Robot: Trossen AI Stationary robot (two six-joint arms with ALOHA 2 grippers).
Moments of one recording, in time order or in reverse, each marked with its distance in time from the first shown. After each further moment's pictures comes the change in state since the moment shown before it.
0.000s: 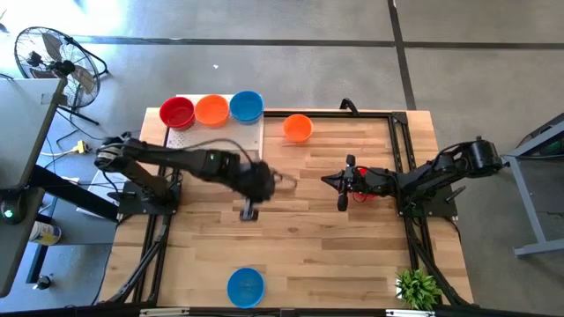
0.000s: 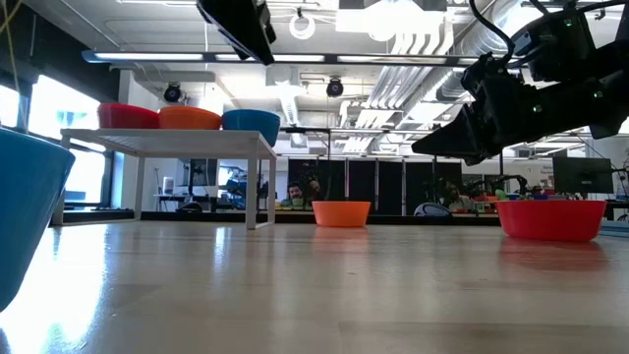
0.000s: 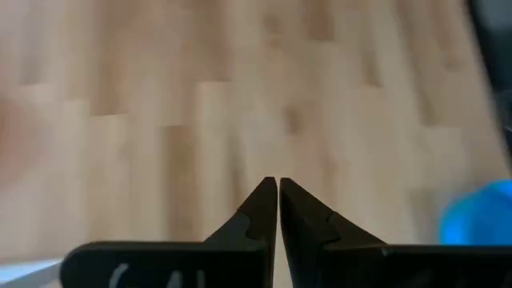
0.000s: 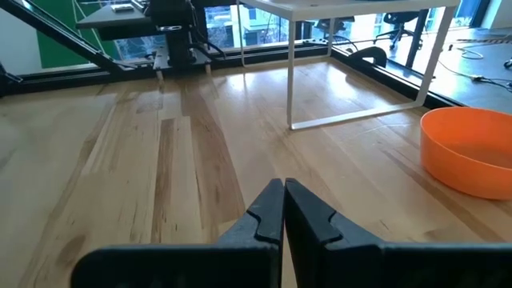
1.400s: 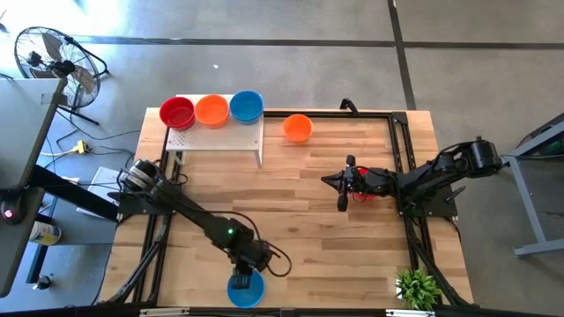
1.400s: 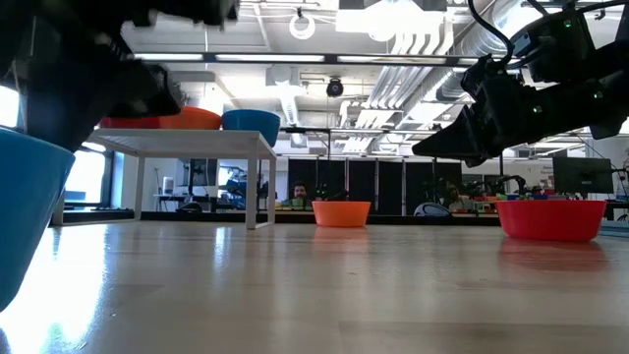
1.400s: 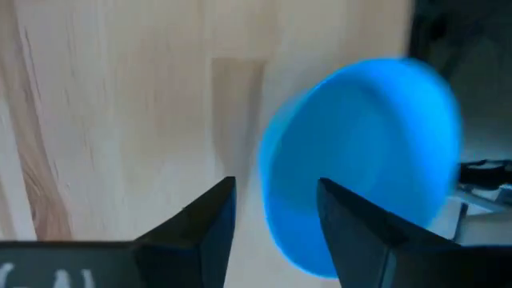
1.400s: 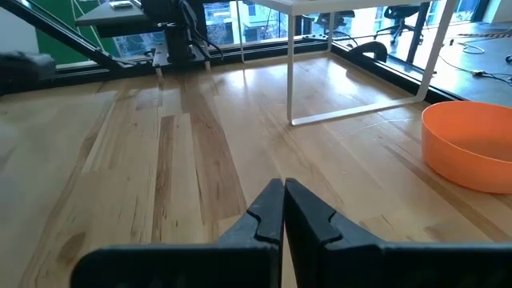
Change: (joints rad) left arm -0.414 0.335 0.001 0.039 0.184 -0.549; right arm 0.000 0.000 0.000 -0.011 -0.001 0.011
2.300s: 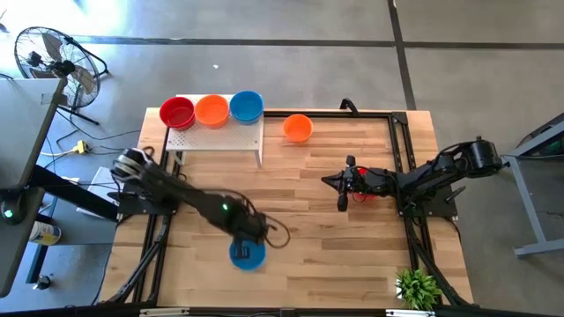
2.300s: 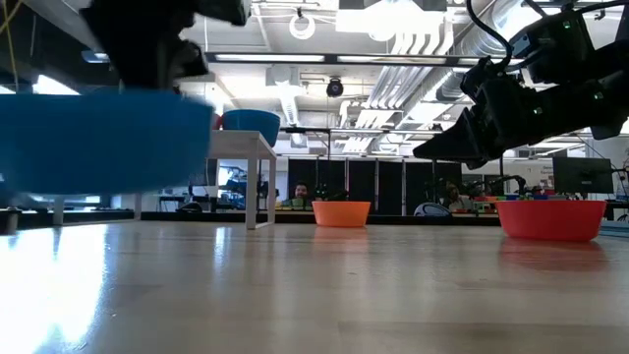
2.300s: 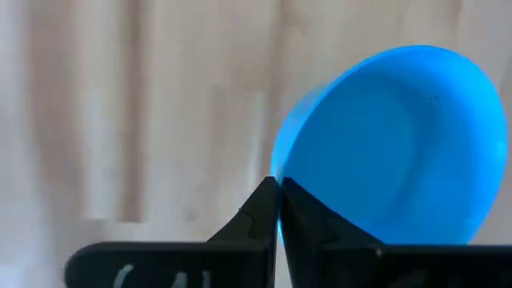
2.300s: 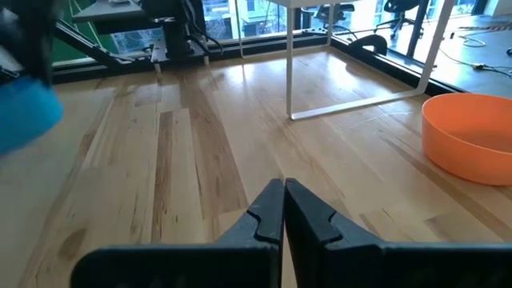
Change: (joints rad) left arm 0.114 -0.139 -0.002 -0.255 -0.273 0.085; right arm 0.000 0.000 0.000 -0.016 0.000 0.015
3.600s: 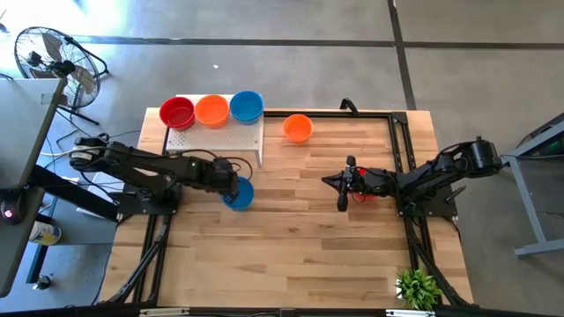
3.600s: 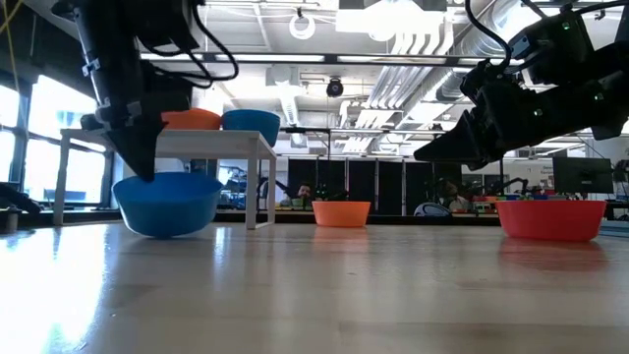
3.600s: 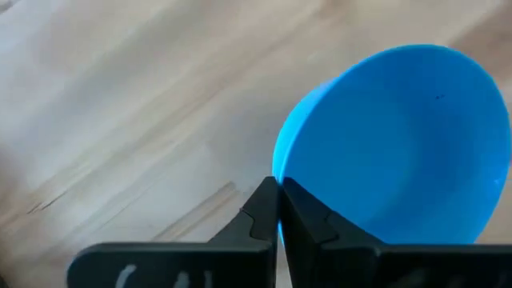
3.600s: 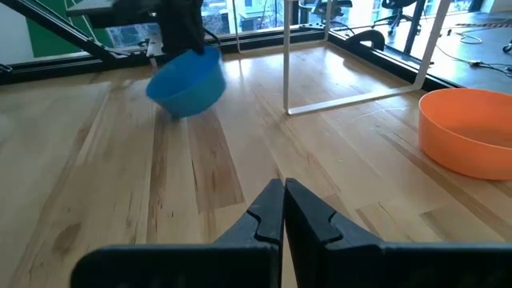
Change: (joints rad) left arm 0.361 -0.463 -0.582 0.151 -0.265 -0.444; right arm 0.000 0.000 0.000 -0.015 0.008 -0.001
